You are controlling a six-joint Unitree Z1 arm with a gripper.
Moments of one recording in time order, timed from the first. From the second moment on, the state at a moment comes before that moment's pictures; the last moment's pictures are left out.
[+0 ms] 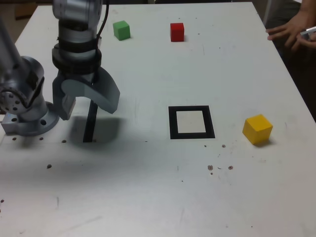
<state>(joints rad) -0.06 1.49 -0.73 1.03 -0.03 0.00</state>
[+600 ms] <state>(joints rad) -0.06 1.49 -0.73 1.03 -0.03 0.00</state>
